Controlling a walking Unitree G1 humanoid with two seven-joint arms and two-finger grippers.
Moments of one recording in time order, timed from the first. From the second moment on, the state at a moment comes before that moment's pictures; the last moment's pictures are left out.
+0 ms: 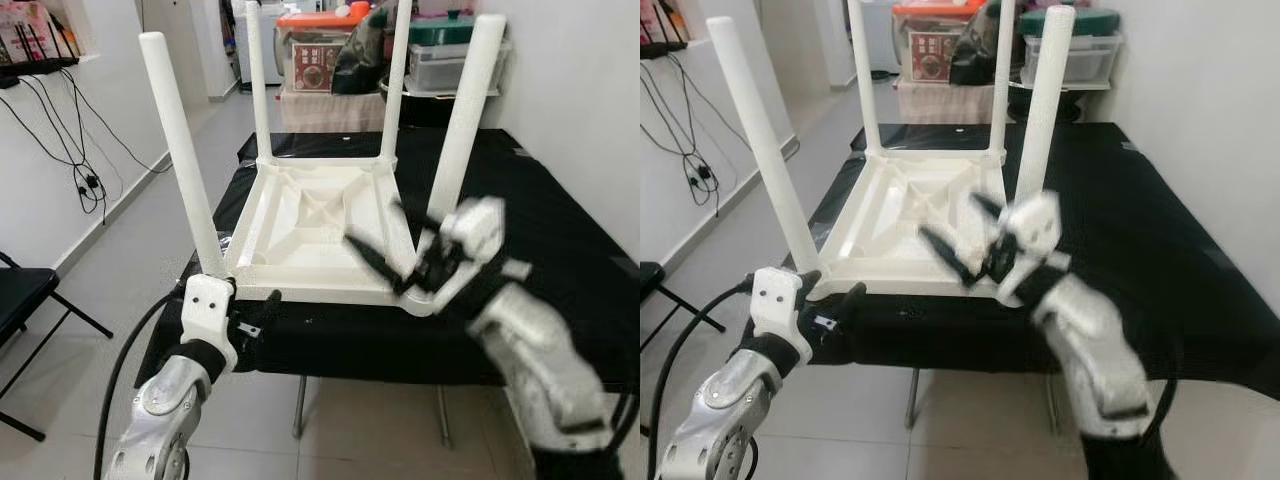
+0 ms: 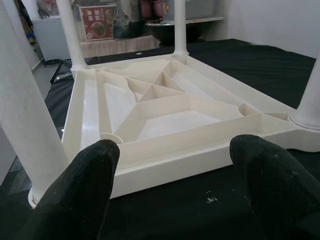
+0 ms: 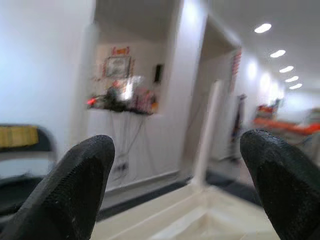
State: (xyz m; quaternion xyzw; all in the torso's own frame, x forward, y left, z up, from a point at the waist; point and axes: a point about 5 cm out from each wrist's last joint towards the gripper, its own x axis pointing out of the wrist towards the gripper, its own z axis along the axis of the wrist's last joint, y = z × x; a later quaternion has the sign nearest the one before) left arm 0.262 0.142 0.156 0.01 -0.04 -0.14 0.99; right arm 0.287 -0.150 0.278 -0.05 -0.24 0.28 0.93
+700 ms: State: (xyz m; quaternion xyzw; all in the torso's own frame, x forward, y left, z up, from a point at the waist) left arm 0.266 0.139 0.169 0.01 -0.07 -0.15 0.99; right arm 0.313 -0.178 0.296 -0.03 -0.22 0.06 0.97
